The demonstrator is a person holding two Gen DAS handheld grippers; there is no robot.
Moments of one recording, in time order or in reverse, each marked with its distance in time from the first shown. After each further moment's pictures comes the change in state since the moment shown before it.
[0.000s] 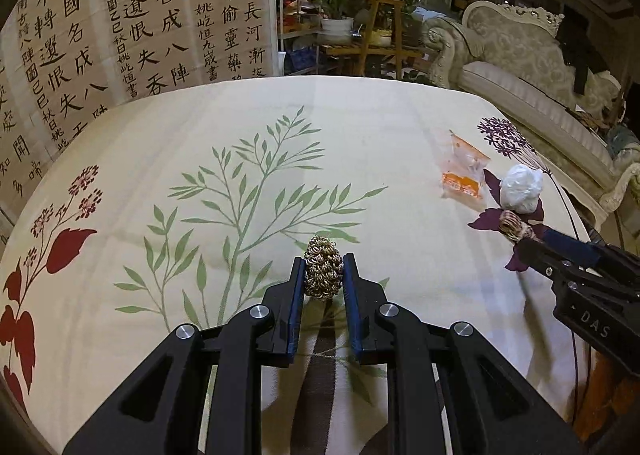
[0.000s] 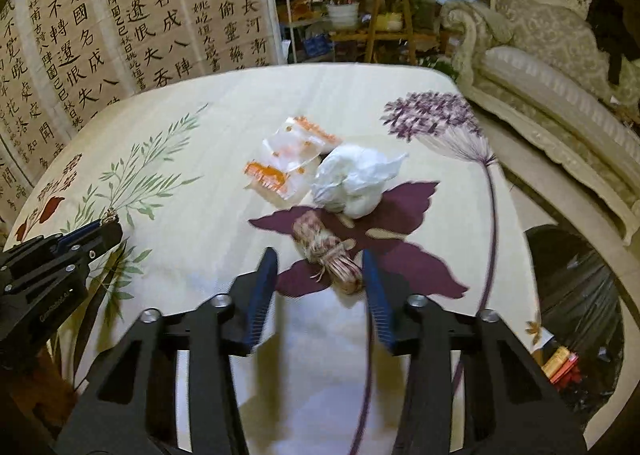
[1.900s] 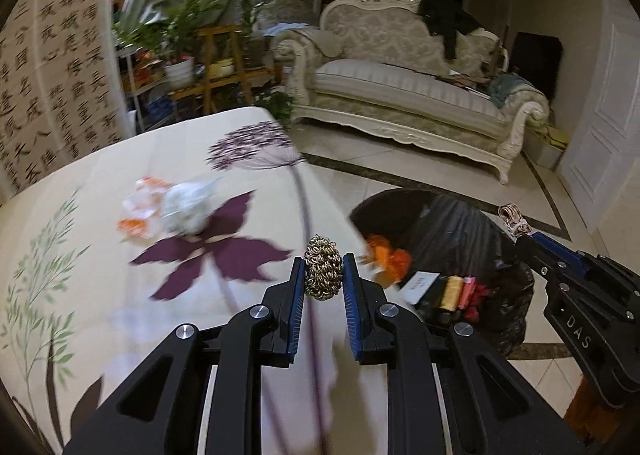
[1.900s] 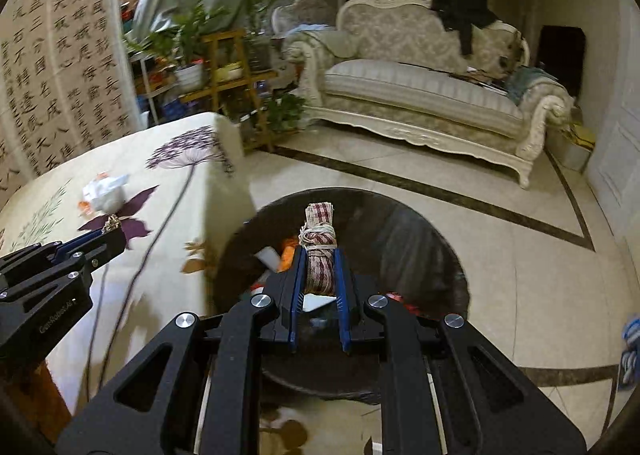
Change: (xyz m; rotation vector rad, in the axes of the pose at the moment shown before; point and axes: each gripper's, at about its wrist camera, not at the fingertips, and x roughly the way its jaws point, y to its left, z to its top) left arm -0.034 -0.226 -0.020 0.305 -0.095 -0.331; right arm -0.122 -0.176 -0.099 0.320 -0.207 -0.385
